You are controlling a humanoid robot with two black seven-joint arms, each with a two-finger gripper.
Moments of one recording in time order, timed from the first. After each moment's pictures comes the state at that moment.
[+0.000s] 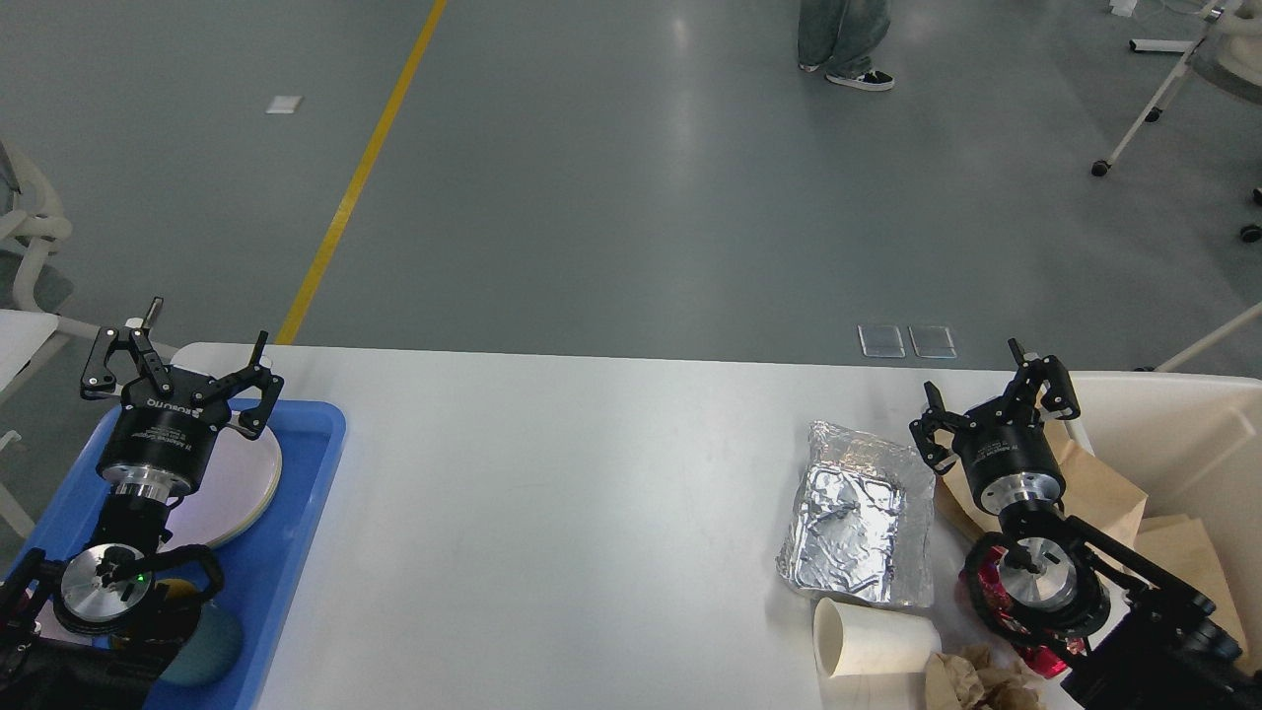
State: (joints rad) left arm -0.29 0.22 -1.55 -0.82 0.11 -0.56 -0.07; right arm 0.37 -0.34 0.78 0.92 0.13 0.06 0.53
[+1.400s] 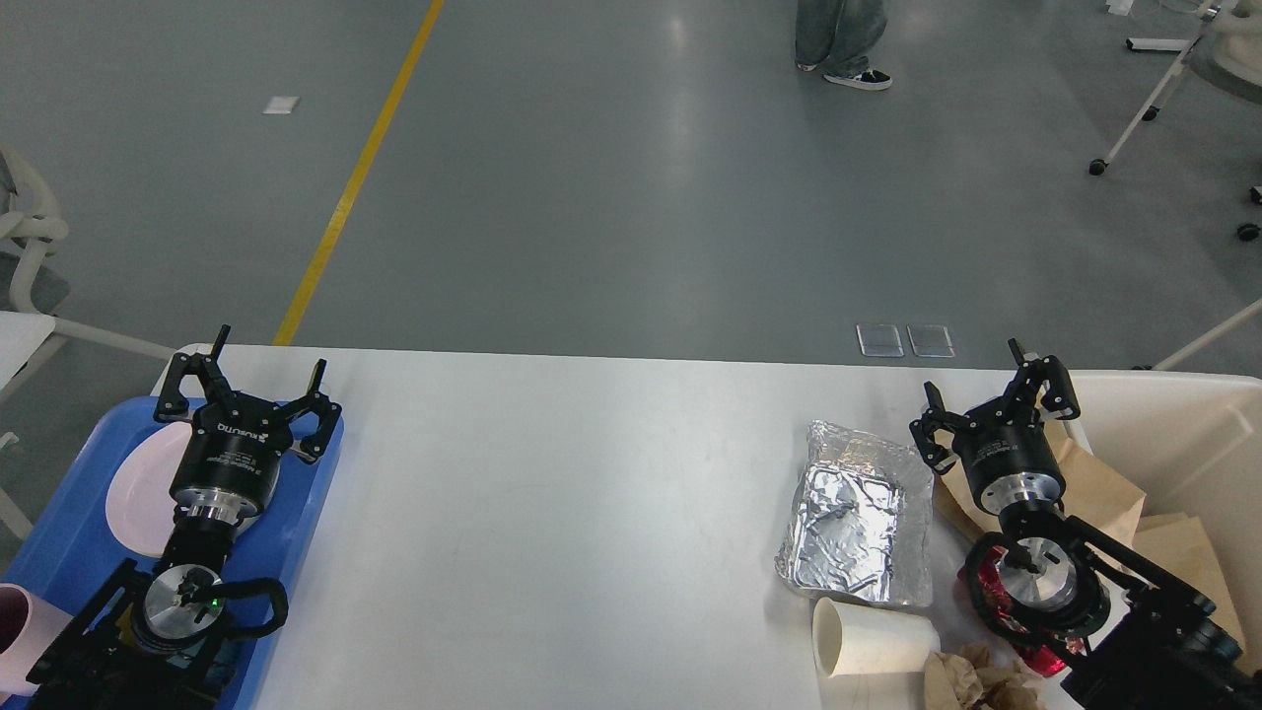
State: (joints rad) left arm -0.31 0.16 -1.40 -0.73 0.21 -0.60 -0.24; right arm 0.37 -0.34 0.78 0.92 0.13 0.06 0.53
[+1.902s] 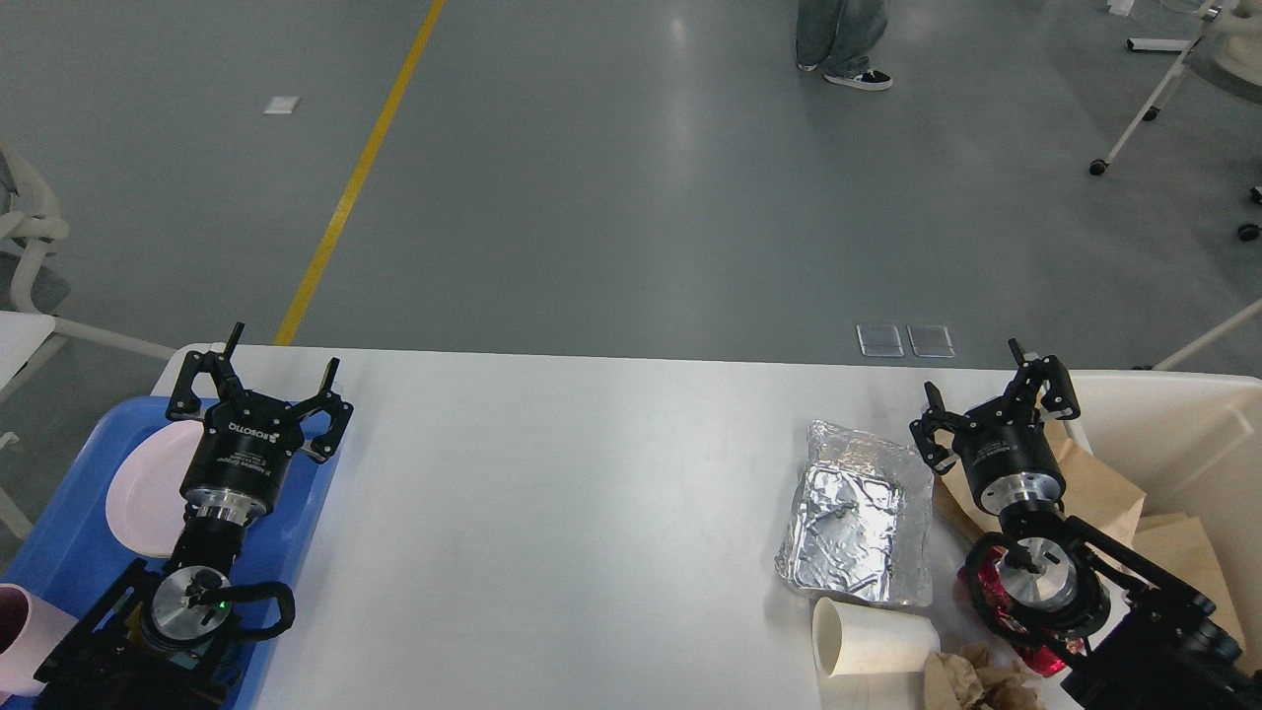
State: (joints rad) left arm -0.31 0.16 -1.38 -0.73 0.21 -0.61 -0.24; right arm 0.37 -0.34 0.78 0.92 0.13 0.06 0.53
